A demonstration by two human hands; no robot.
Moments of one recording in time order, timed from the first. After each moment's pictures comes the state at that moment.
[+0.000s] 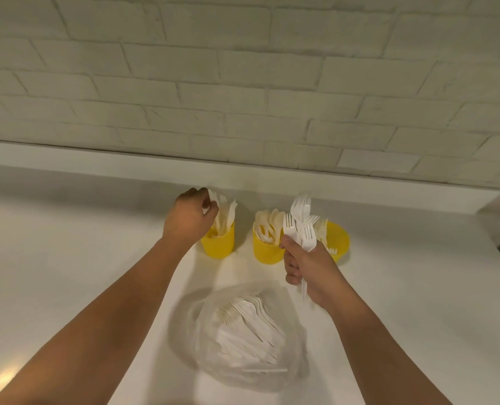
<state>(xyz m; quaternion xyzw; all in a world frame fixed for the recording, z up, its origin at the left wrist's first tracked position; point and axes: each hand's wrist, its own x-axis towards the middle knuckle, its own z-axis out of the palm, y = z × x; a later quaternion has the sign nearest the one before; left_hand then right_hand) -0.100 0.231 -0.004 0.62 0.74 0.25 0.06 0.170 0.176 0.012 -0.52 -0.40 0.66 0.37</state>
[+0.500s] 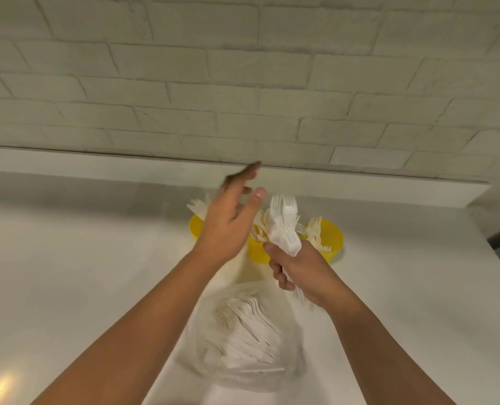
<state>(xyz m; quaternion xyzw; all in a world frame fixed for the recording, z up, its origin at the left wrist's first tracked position) -0.001 0.184 0.064 0.63 0.54 0.50 0.27 0.171 0.169 0.022 -0.50 -0.49 0.64 0.31</state>
